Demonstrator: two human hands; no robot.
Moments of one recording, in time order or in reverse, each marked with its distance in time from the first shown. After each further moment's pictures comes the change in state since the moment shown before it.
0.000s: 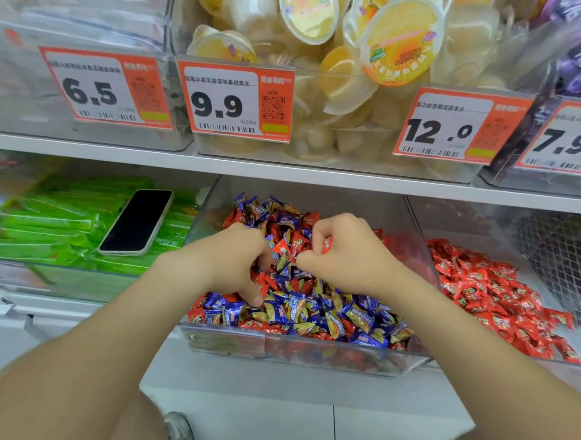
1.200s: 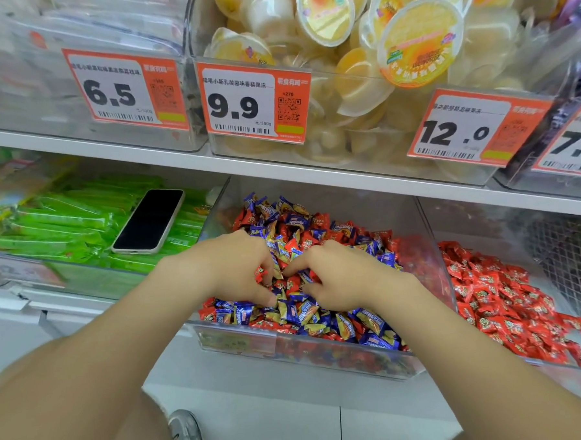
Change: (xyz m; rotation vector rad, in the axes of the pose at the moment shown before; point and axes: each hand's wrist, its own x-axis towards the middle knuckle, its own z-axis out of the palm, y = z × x) left_hand -0.013 -0.009 0.006 0.063 0.026 -0.004; right_hand 0.016 0.007 0.023 -0.467 -0.363 -0.234
